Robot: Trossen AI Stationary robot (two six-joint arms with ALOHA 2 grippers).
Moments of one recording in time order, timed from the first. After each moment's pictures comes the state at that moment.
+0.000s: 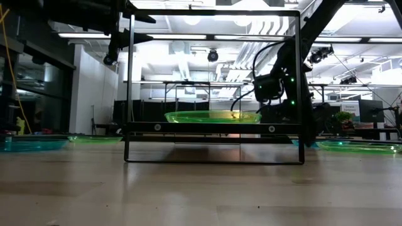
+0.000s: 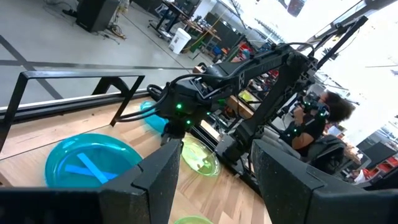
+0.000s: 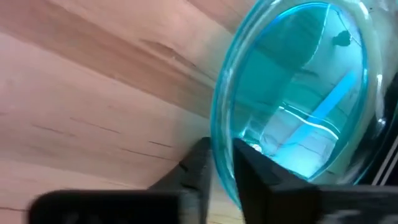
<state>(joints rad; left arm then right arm) 0.22 0.83 0.47 0.34 -0.13 -0.63 -0.63 1.79 0.95 -0.84 0.38 0.47</state>
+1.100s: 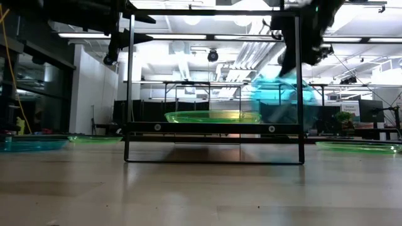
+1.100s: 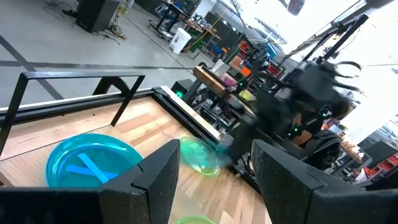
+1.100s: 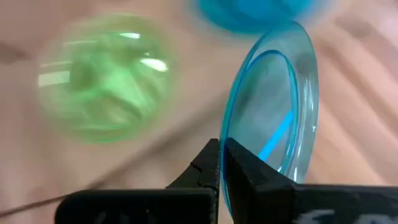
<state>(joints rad) 0.22 0.83 0.47 0.33 -0.13 -0.63 -0.07 1.20 0.95 -0.71 0.09 0.45</state>
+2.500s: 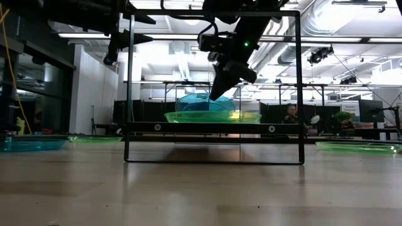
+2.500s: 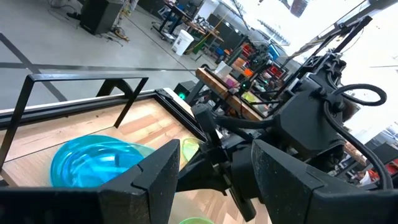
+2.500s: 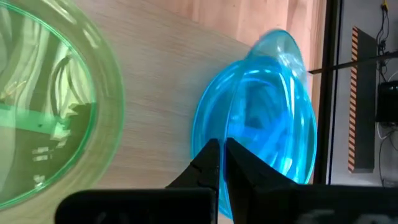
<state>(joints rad) 0.22 0.83 0.47 0.33 -0.14 -0.62 -0.09 1.80 1.35 -0.54 0.33 -0.45</state>
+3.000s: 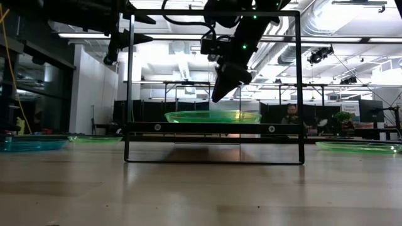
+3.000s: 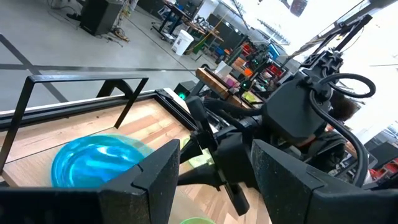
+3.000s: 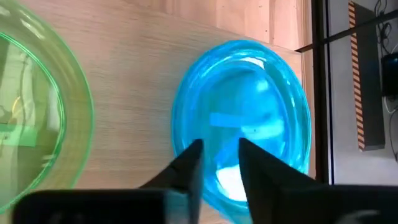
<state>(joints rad) 0.22 0.83 0.47 0.33 -0.14 -0.62 -0.12 1.80 1.35 -0.54 0.33 -0.36</state>
